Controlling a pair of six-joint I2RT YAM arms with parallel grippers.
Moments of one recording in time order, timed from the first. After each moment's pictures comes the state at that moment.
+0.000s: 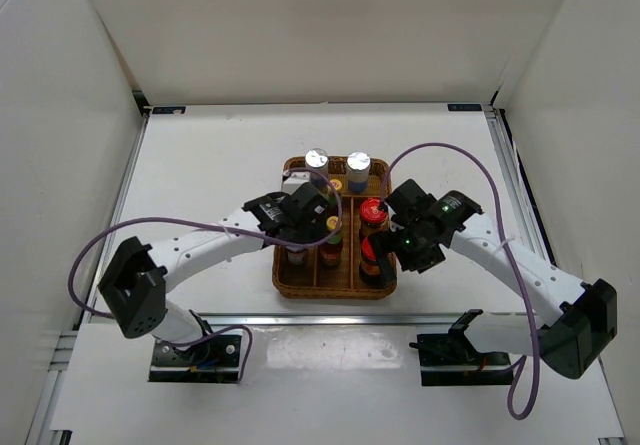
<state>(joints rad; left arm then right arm) -0.90 1.50 1.13 -0.71 -0.39 -0.76 0.73 1.21 1.07 -1.20 -0.12 0.29</state>
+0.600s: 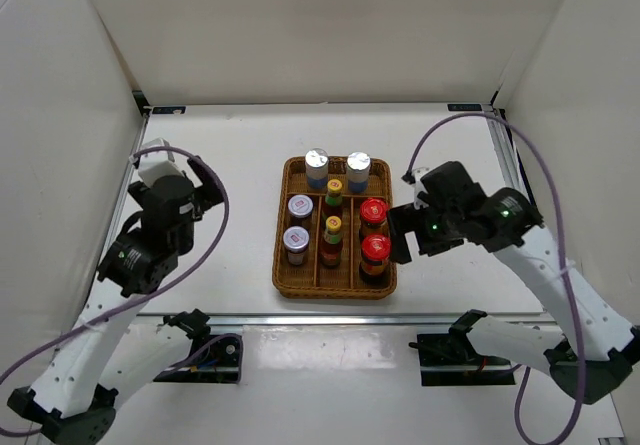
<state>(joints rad) -0.55 0.79 1.10 -0.73 -0.69 -0.54 0.69 1.06 1.29 -1.30 -0.10 0.30</state>
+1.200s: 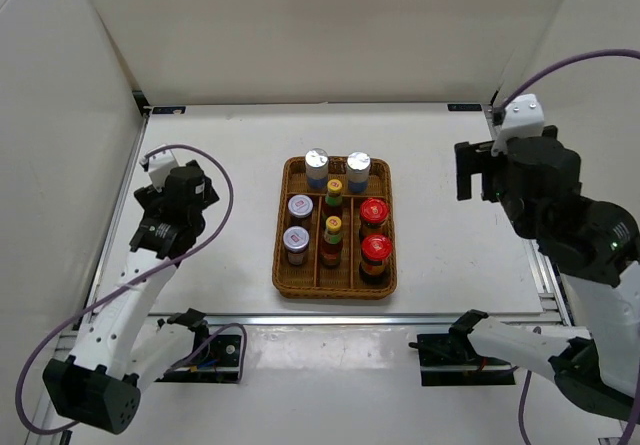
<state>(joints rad) -0.28 0.95 0.93 -0.58 -0.72 -0.47 0.69 1.02 1.75 -1.21 0.60 0.04</state>
